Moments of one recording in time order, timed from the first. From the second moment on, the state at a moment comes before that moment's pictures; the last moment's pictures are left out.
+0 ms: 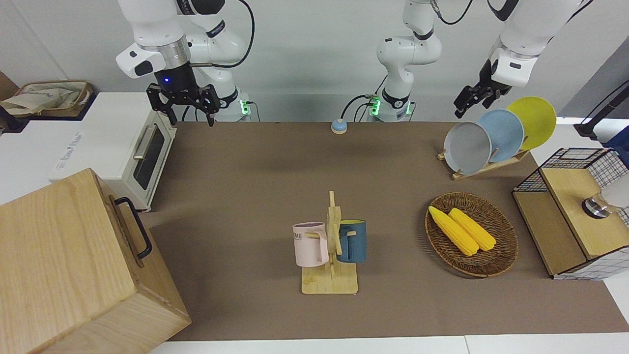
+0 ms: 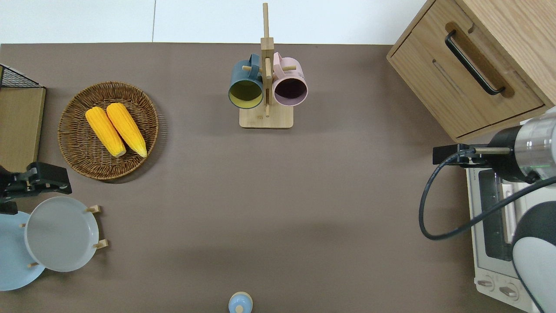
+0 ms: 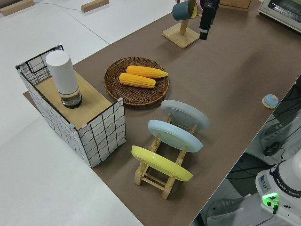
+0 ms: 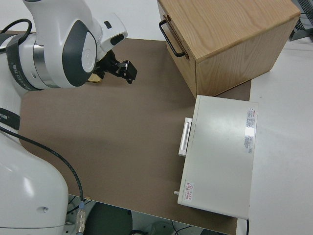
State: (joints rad) left arm 0.02 -0.10 -0.02 -1.64 0.00 1.44 -0.33; right arm 0.02 -0.08 0.09 -1.65 0.01 1.66 0.21
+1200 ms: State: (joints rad) left arm 0.02 -0.10 -0.02 -1.64 0.00 1.44 -0.33; right arm 0.09 0.05 0.32 -1.64 -0.61 1.59 0.39
